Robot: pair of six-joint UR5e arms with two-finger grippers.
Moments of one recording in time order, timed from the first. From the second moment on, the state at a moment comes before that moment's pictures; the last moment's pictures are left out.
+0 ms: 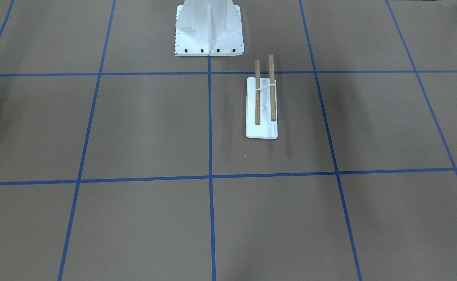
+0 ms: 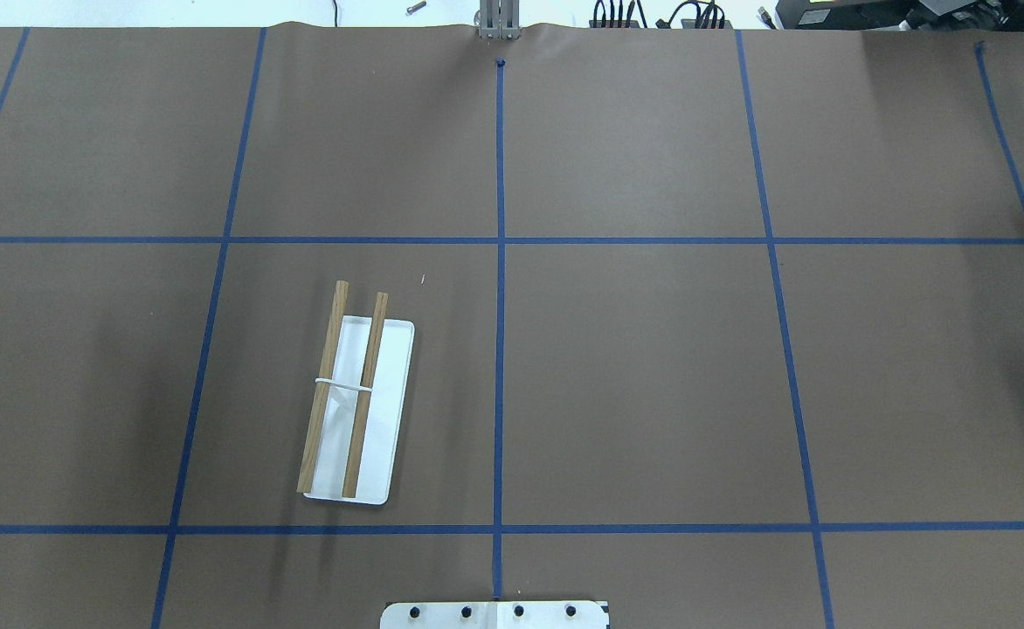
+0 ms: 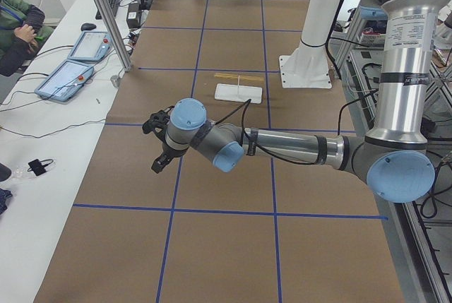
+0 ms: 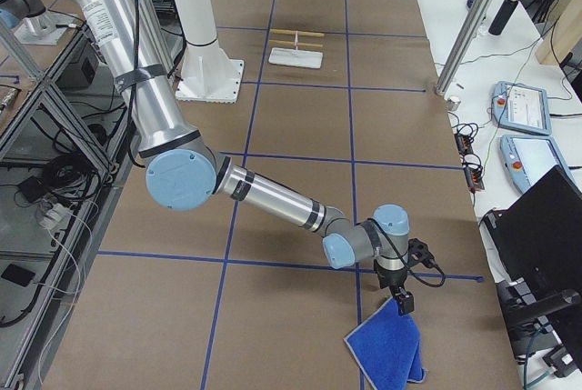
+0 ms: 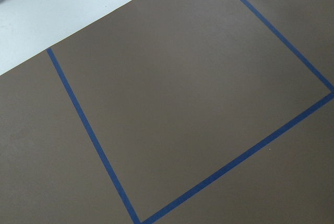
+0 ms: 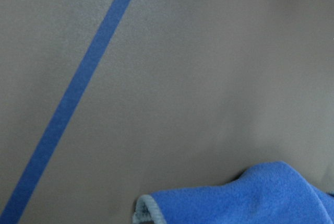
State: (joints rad) left arm -1.49 -1.60 -1.63 -2.14 -2.35 0.06; right arm 1.35 -1.17 0.72 -0.80 1.91 -0.07
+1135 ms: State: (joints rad) left arm -1.49 -1.60 -1.62 -2.14 -2.35 0.06; right arm 1.35 -1.16 0.69 -0.78 1.88 -0.07
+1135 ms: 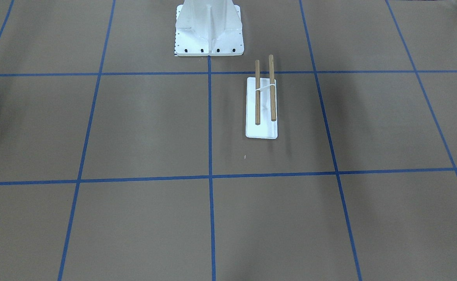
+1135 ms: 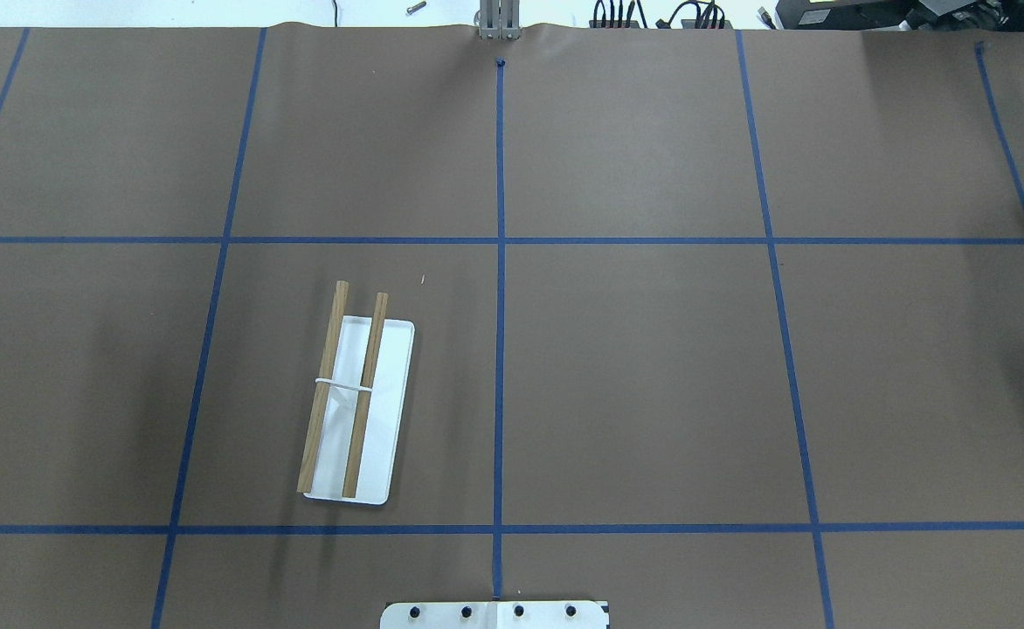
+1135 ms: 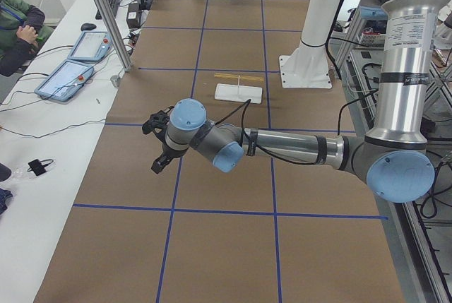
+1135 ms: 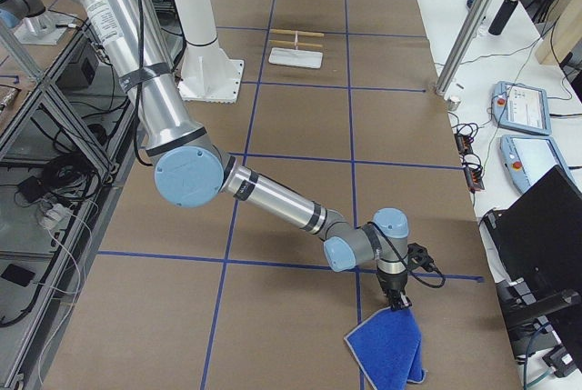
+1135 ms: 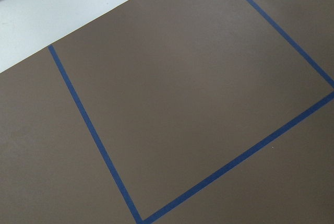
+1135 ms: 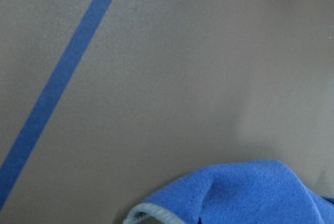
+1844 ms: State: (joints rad) left arm -1.49 -1.61 -1.63 -2.14 -2.35 0.06; right arm 1.49 -1.18 0.86 -0.79 2.19 -0.06
